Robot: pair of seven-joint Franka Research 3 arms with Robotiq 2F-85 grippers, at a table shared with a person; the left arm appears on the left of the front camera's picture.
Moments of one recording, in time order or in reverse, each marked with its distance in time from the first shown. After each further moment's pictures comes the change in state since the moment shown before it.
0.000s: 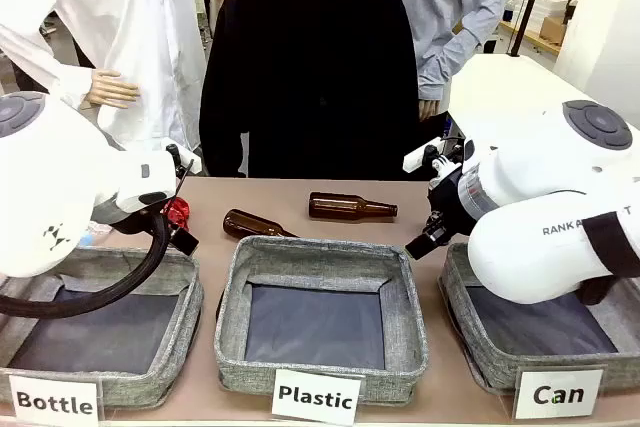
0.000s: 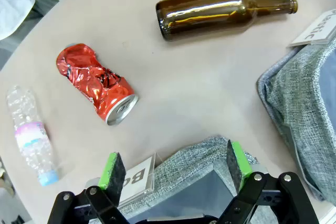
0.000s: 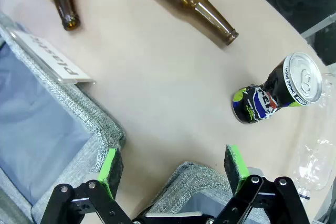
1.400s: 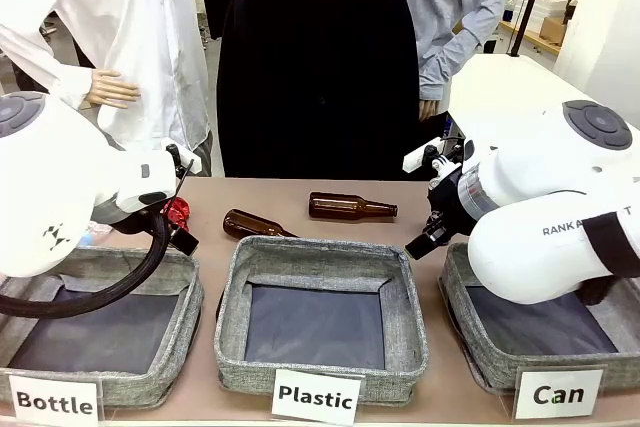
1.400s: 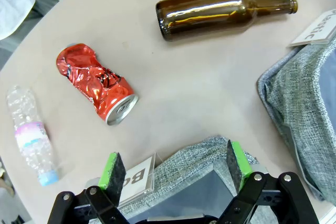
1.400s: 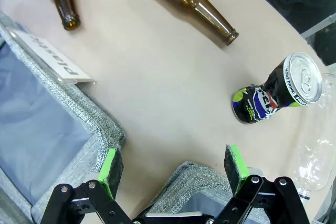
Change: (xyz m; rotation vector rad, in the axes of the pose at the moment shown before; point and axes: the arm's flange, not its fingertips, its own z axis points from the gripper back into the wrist) left arm 0.000 0.000 0.000 0.000 0.000 0.000; right arm 0.000 0.000 0.000 0.000 0.000 0.001
